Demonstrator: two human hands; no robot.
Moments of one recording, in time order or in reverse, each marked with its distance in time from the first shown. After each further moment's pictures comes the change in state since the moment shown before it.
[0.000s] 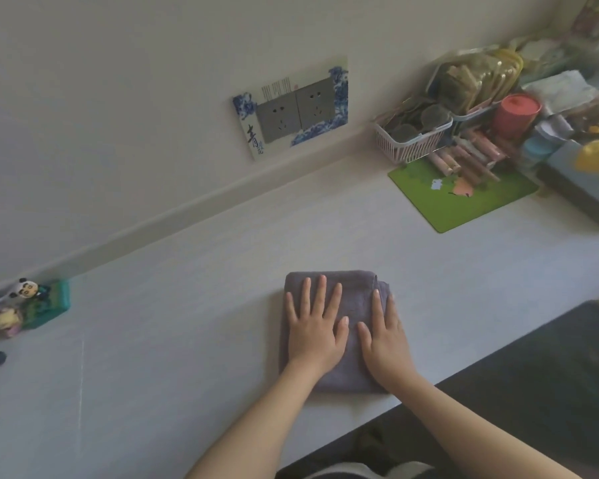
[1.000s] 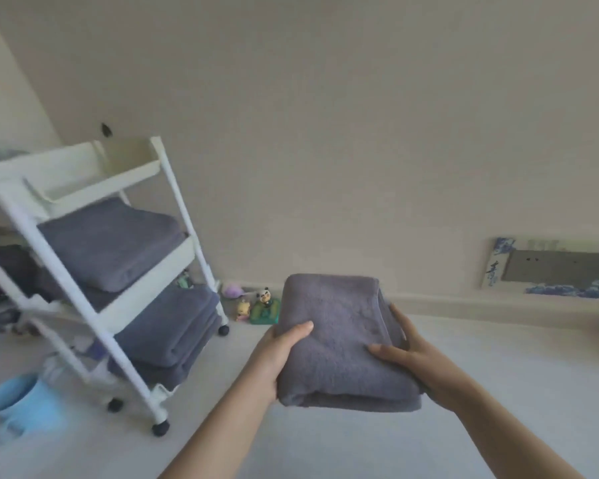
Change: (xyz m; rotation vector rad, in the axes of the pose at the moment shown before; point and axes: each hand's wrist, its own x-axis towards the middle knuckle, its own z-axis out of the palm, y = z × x) left_hand -0.178 -0.256 -0.237 -1.696 0.459 -0.850; right_hand -0.017 -0.327 0.011 0.638 -0.795 -0.430
